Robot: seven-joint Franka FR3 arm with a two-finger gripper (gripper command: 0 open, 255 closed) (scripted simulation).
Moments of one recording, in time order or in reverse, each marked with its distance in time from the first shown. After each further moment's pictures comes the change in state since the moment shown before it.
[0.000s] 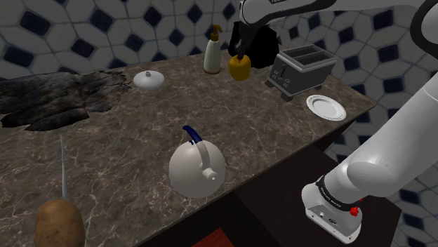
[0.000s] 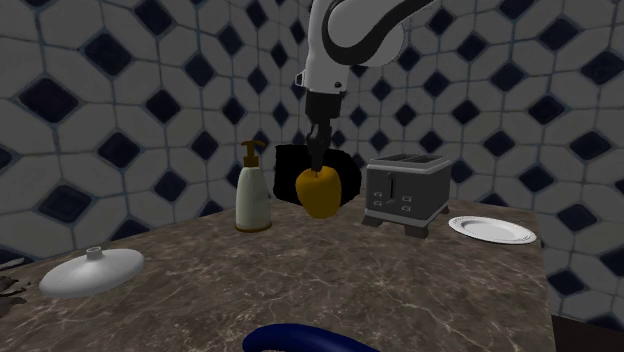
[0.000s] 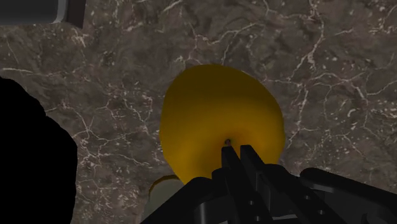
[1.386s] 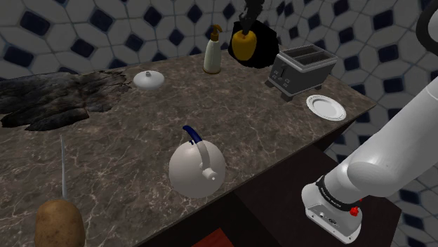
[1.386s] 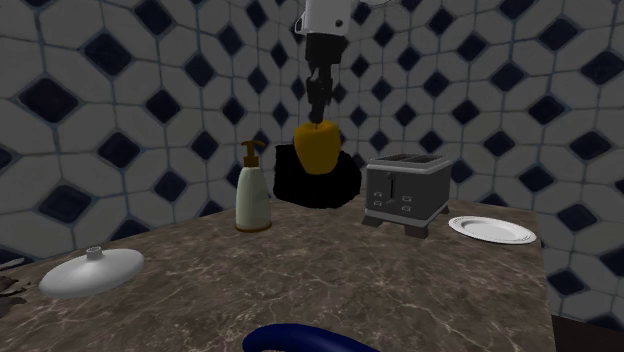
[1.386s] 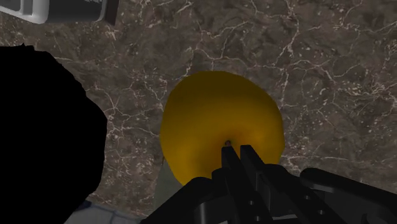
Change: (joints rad) arm 0.002 -0.021 0.003 0.254 0.016 -0.273 -0.034
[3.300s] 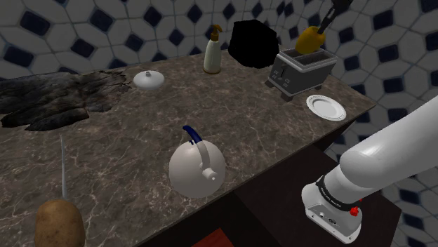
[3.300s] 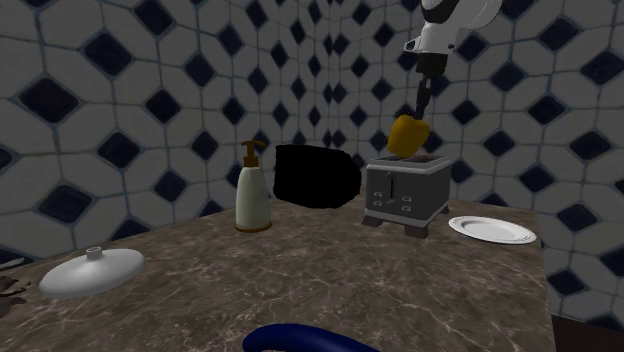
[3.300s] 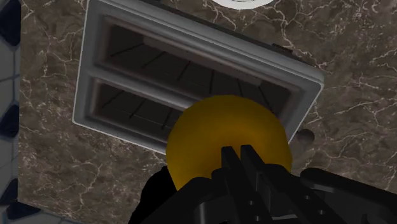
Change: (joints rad) arm -0.282 -0.133 -0.348 -0.127 0.113 0.040 -0.655
